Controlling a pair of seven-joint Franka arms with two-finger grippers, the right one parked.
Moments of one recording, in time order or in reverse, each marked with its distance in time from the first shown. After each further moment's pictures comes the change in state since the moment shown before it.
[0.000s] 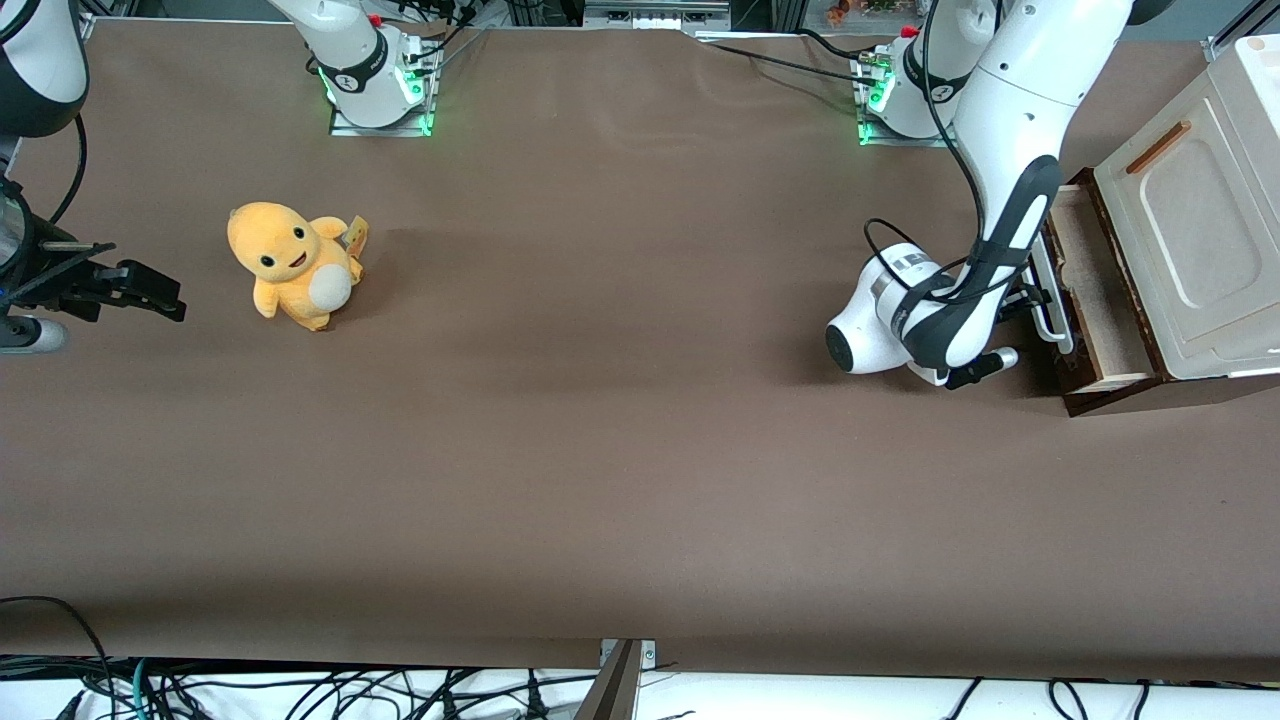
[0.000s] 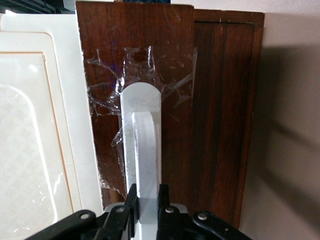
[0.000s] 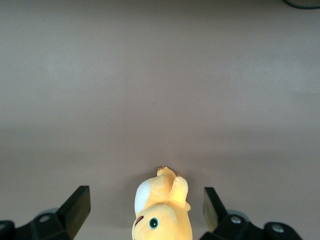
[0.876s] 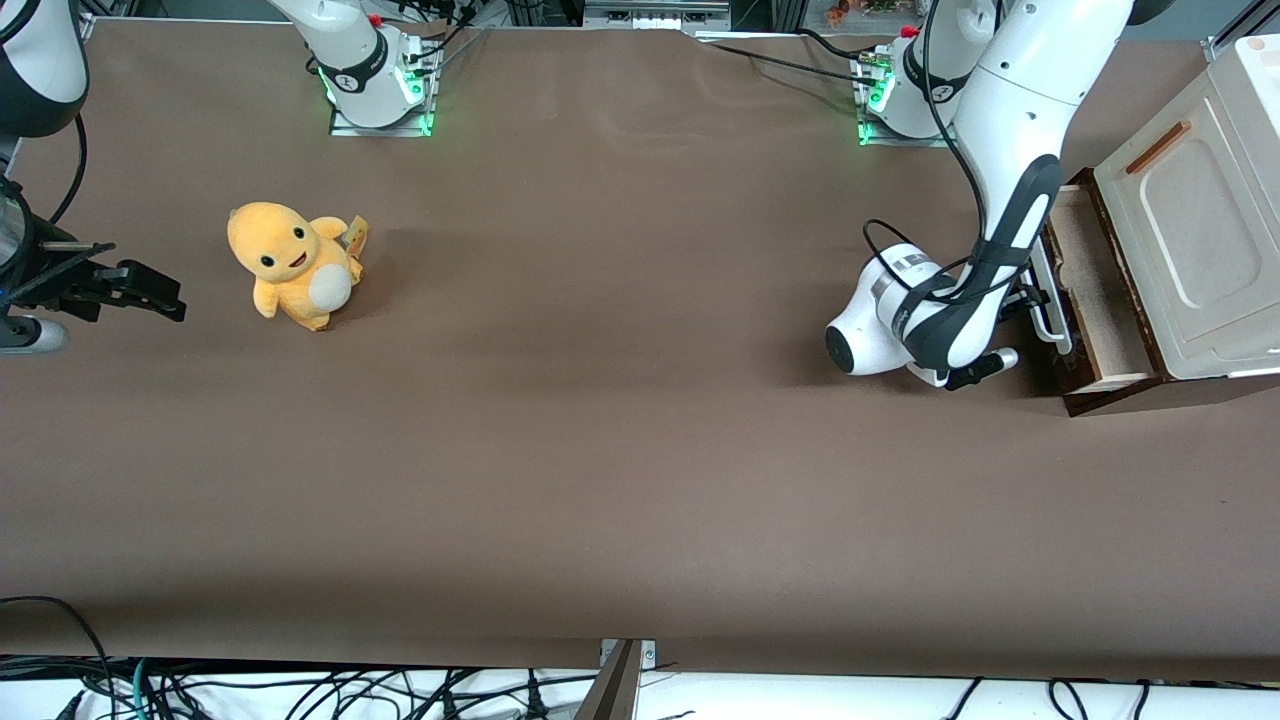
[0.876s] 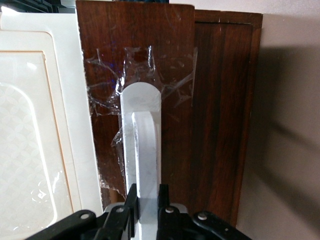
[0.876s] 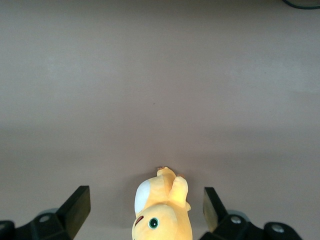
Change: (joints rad) arm 0.000 0.000 -0.001 0.011 -0.011 -0.001 0.001
